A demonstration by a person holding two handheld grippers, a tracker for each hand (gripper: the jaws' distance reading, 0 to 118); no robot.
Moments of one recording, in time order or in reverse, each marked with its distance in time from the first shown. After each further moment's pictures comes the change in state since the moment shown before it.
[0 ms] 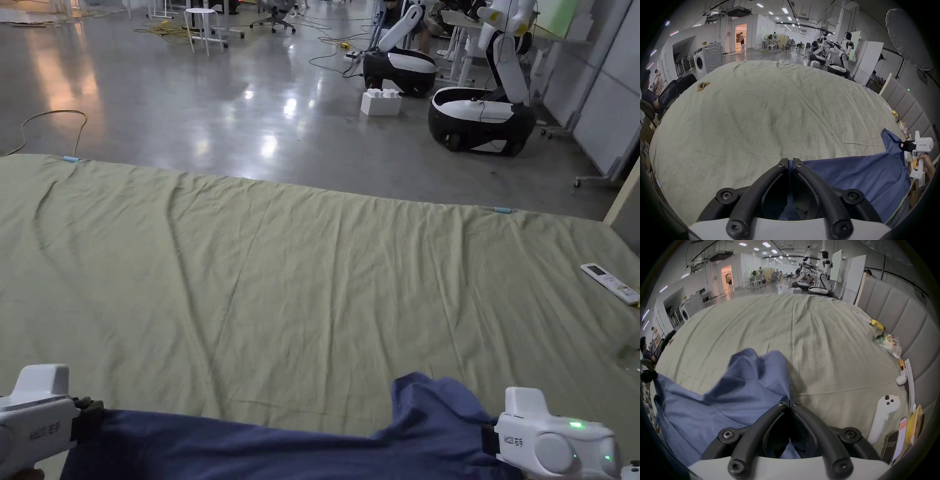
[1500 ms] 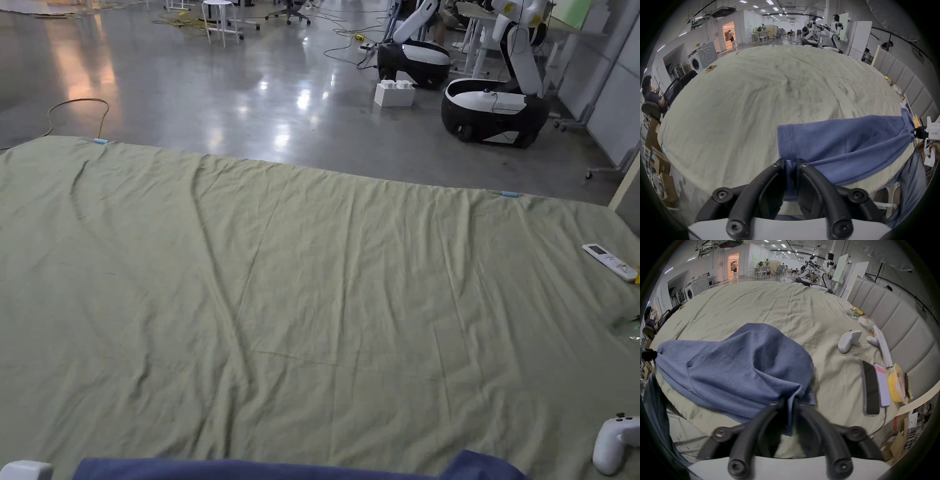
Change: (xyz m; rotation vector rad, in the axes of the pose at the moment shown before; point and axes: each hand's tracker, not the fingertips) left arm -0.029 -0.165 0.076 -0.124 0.027 -0.122; right arm 0.004 -0.191 0.129 -0.071 -0.113 0.155
